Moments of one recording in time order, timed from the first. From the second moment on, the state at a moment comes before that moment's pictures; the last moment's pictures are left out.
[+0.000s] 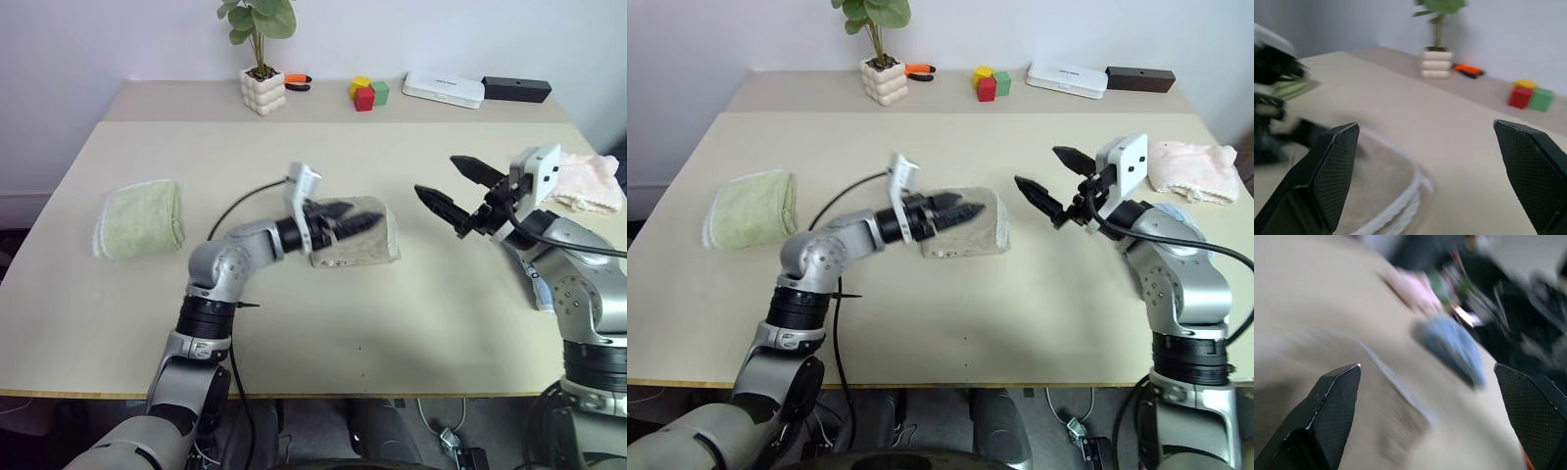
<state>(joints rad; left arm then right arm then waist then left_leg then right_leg) -0.71 0.10 0.08 0.08 -0.65 0.82 -0.50 -0.39 -0.55 -0.25 -0.19 0.56 0.45 0.60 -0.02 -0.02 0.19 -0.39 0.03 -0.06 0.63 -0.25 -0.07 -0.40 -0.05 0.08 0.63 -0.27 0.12</state>
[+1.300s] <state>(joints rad) -0.59 -0.03 0.00 0.31 -0.35 0.44 -0.28 -0.35 -0.05 0.08 0.20 0.00 0.06 -0.05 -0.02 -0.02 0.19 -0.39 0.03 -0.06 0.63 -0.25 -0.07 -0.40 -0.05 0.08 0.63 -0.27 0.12</state>
